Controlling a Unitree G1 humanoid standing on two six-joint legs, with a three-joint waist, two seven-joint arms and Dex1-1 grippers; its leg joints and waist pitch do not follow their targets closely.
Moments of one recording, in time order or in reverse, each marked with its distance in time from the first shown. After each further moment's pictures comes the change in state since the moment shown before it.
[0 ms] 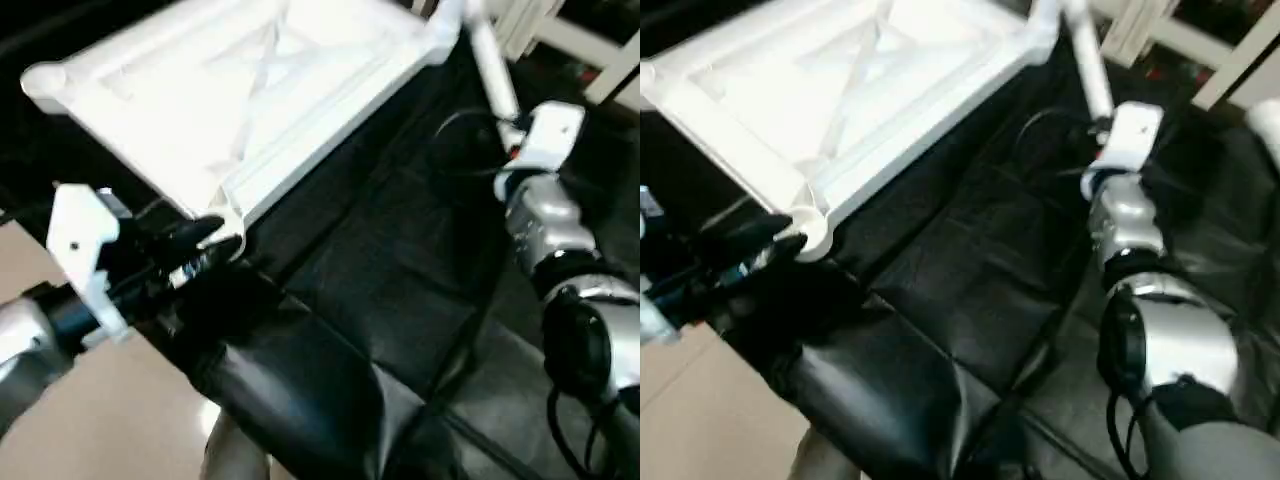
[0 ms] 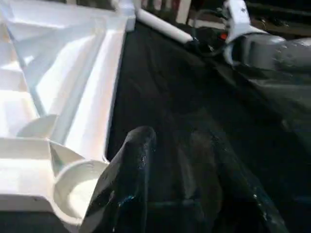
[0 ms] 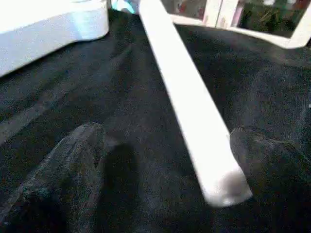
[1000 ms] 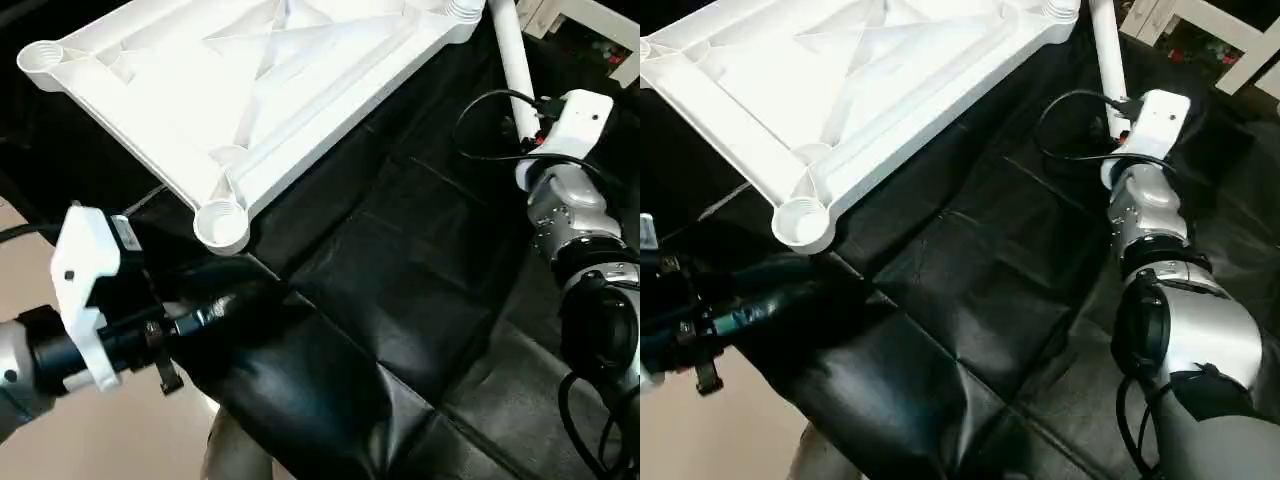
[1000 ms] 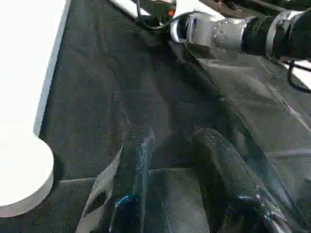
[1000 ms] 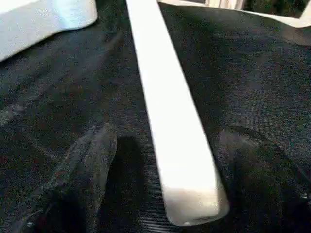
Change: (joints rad) left arm 0.054 0.131 0.078 -0.086 -0.305 0.113 0.016; right arm -0.040 -0.048 -0.068 0.036 -0.011 0.054 0.050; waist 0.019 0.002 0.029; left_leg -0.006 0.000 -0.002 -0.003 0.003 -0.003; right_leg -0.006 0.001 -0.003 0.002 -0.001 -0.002
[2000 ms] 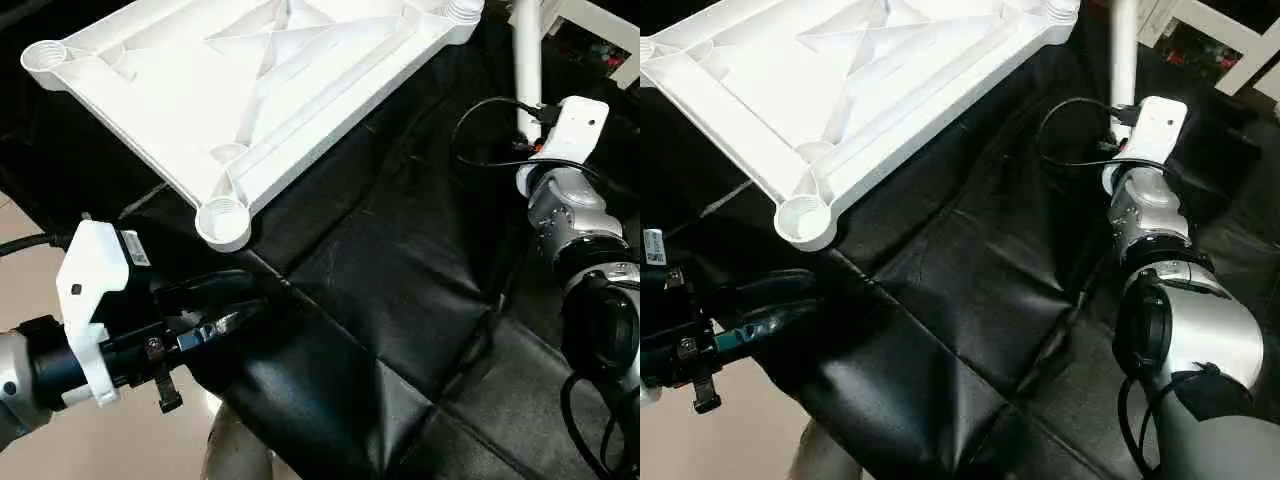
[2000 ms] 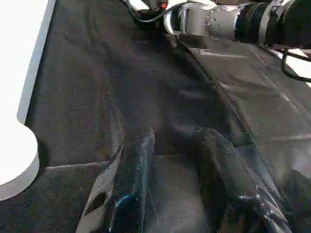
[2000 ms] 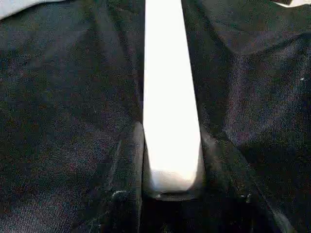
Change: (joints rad) left arm 0.044 0.056 -0.011 -0.014 -0.039 -0.031 0.024; right arm 0.001 -0.002 -0.004 0.000 -0.043 0.068 -0.041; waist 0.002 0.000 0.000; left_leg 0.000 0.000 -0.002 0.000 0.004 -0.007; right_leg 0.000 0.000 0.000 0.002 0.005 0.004
